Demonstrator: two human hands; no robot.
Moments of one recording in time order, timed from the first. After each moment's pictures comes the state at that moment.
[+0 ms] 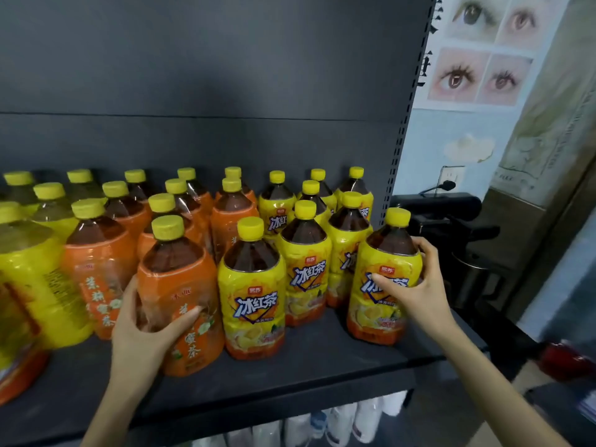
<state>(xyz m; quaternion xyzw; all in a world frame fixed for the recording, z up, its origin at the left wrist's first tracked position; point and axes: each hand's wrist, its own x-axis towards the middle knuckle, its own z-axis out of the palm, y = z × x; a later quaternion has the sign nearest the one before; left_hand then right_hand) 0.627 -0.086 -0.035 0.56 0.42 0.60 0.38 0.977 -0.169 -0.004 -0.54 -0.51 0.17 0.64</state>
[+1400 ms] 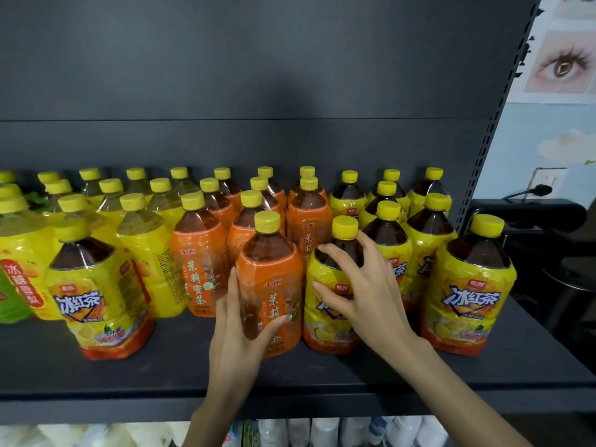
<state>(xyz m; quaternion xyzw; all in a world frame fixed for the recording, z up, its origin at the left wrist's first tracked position) 0.623 -0.112 -0.050 0.65 0.51 0.52 0.23 0.821 -0.119 0.006 -0.56 -0.73 -0.13 0.38</state>
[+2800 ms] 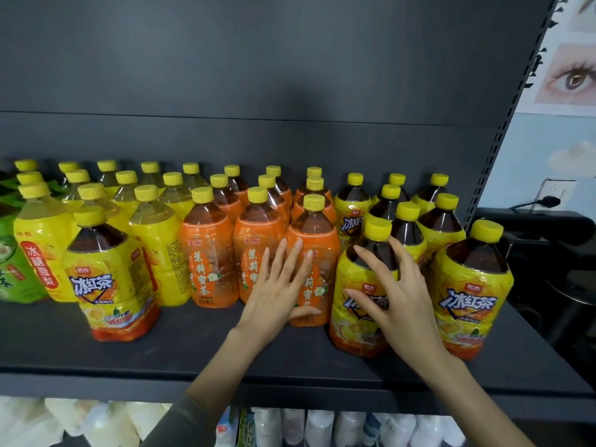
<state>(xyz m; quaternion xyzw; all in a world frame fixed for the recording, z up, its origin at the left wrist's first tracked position) 0.656 -0.032 -0.058 0.82 0.37 0.29 -0.32 0.858 -0.136 -0.005 -0.54 -0.71 -0.17 0.41</state>
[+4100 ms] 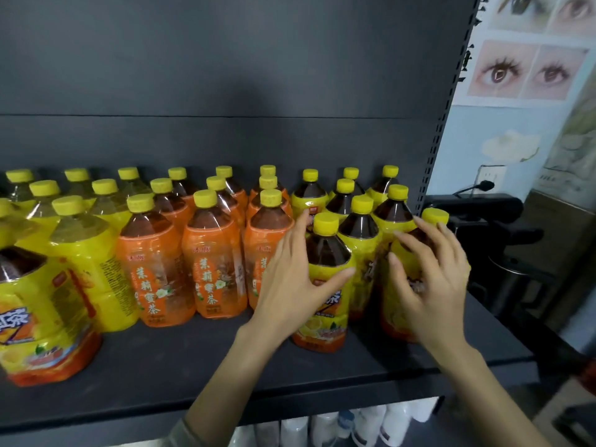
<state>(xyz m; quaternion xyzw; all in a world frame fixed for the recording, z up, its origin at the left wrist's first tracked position) 0.729 -0.095 0.025 0.81 0.35 0.44 0.15 0.913 -0.154 0.008 -0.57 -0.57 -0.28 0.52</state>
